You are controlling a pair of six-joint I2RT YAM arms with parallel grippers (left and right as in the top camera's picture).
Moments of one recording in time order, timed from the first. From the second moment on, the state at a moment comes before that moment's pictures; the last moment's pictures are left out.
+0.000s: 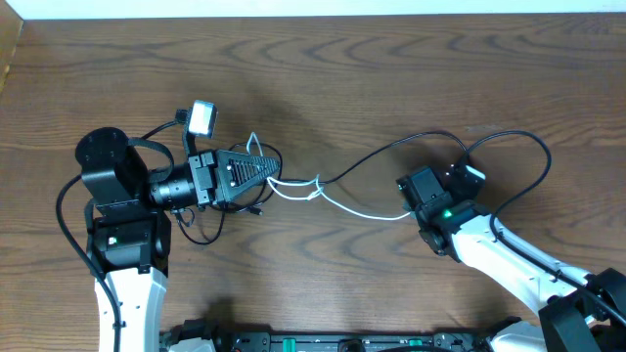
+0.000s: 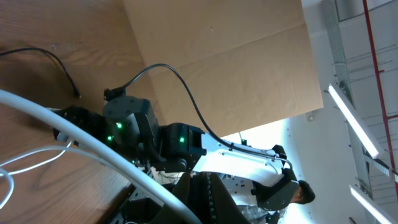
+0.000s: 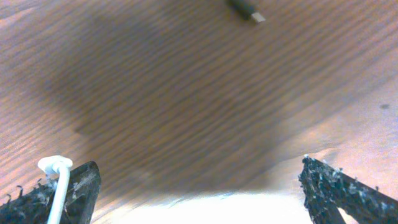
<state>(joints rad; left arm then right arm) 0.14 0.99 0.86 -0.11 1.49 -0.97 0.51 1.47 0.65 -0.45 0.51 1.02</state>
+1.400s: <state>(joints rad) 0.62 1.00 0.86 -0.15 1.49 -1.03 0.35 1.47 0.65 -0.54 0.50 1.14</state>
